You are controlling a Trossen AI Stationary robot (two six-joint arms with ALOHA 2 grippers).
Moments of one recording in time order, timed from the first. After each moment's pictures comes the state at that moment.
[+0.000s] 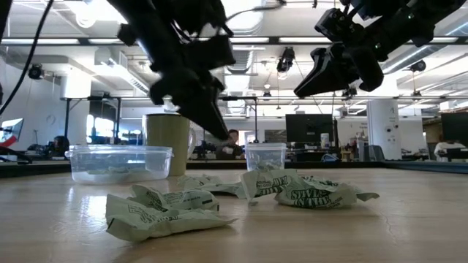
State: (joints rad) left arm -0.08 1.69 1.06 -0.27 -0.14 0.16; right arm 0.01 1.19 0.57 0.08 0.23 -0.33
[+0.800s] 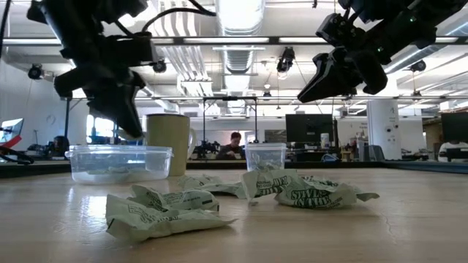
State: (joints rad) left arm -0.22 1.30 0.75 -0.53 -0.37 -0.23; right arm 0.01 1.19 0.56 0.06 0.23 -0.29
